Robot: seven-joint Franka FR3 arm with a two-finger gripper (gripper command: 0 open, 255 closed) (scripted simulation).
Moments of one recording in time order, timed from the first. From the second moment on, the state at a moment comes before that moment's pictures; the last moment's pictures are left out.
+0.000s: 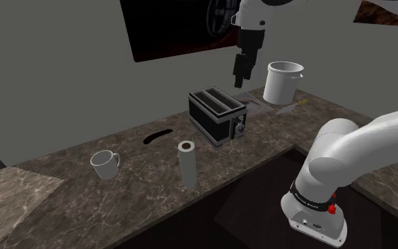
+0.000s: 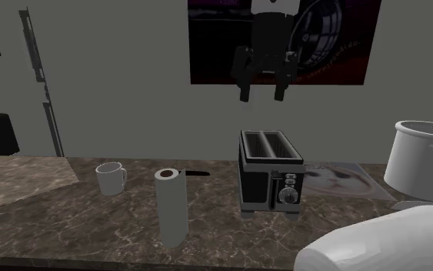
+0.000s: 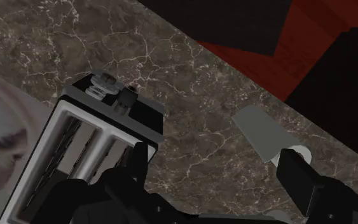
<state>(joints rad) -0.01 -0.76 -0.02 -2.27 0.05 1.53 -0.17</state>
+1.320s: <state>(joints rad) 0.20 -0.43 0.20 -2.39 0.08 2.03 -0.32</state>
